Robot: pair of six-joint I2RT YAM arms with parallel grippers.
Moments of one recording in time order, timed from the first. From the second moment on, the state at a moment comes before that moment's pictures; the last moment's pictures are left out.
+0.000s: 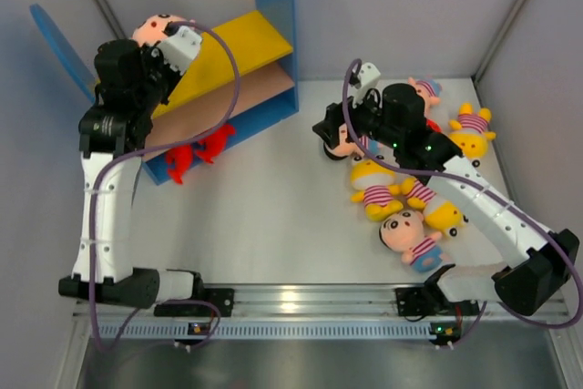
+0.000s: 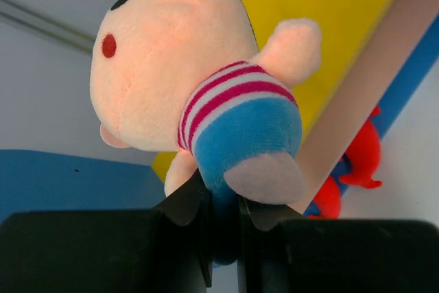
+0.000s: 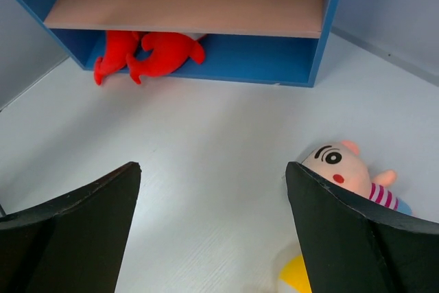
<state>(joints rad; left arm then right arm) -0.11 1.30 1.85 -0.81 0.00 0.69 0.61 1.30 1.30 -0.24 -0.18 0.08</state>
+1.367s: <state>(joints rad) -0.01 1.44 1.71 -0.78 -0.38 0.78 0.57 1.18 1.16 -0.26 -0.16 0.02</state>
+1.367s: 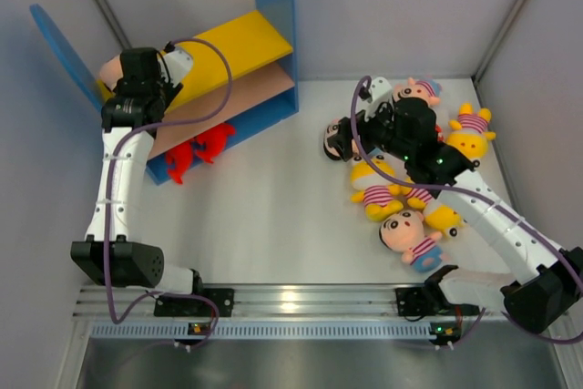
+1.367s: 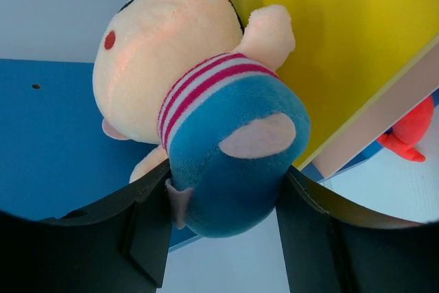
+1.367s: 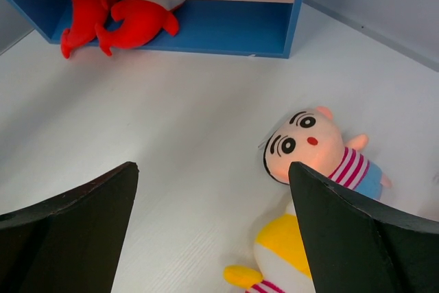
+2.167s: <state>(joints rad) -0.01 1.36 1.64 -0.77 -0.31 0.88 0.53 1.24 1.20 -0.34 -0.23 0.02</state>
